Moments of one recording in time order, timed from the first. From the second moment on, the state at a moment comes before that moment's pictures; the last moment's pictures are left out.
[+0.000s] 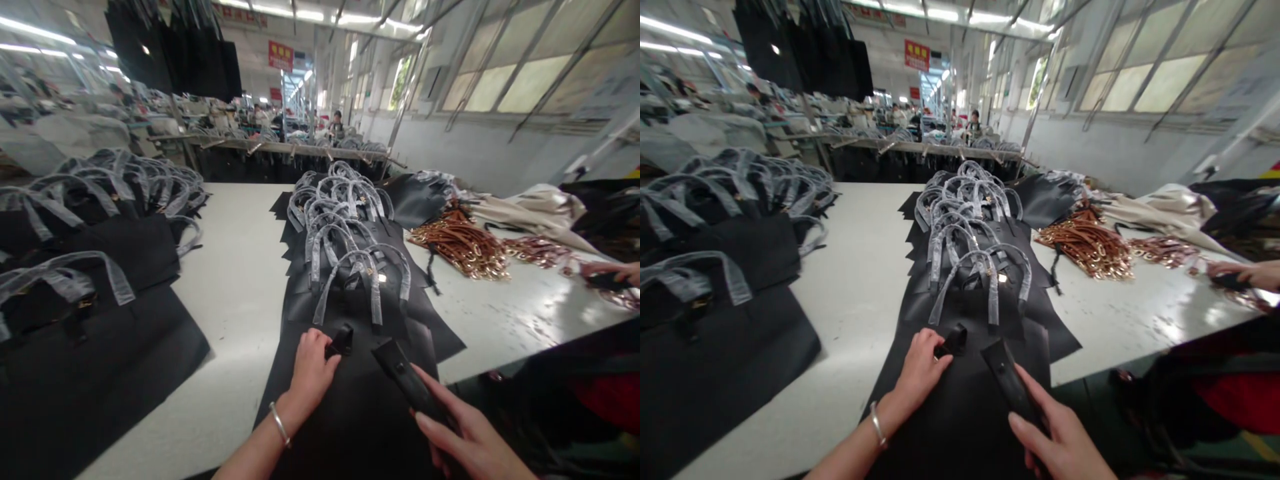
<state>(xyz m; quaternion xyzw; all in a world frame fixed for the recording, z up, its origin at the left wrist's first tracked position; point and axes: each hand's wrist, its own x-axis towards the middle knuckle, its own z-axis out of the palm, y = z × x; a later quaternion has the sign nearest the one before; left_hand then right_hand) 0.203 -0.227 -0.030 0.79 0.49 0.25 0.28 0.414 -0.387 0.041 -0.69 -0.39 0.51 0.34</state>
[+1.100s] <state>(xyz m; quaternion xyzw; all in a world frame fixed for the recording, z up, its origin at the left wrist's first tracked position) 0.220 -0.275 -0.002 0.42 0.21 0.31 0.83 0.402 -0.383 0.080 -0.63 -0.35 0.63 0.30</state>
